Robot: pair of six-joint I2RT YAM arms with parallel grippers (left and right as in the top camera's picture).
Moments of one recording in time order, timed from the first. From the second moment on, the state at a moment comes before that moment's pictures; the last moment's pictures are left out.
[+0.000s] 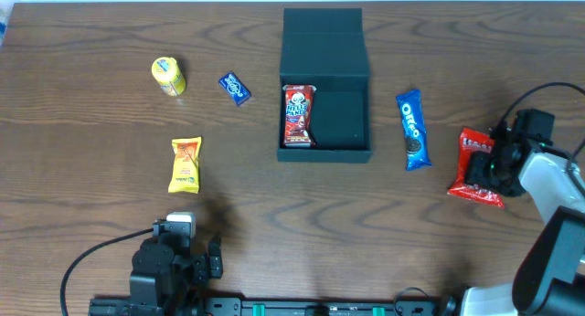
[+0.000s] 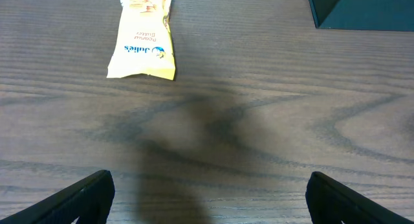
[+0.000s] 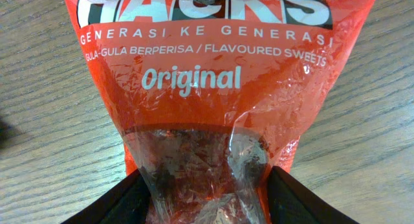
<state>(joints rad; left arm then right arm) -0.13 0.01 0.36 -1.10 0.01 -0.10 -0.33 1.64 0.87 -0.59 -0.03 -0.01</state>
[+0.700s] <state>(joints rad) -0.13 0.01 0.36 -1.10 0.01 -0.10 -0.33 1.63 0.87 -0.59 -0.03 0.00</state>
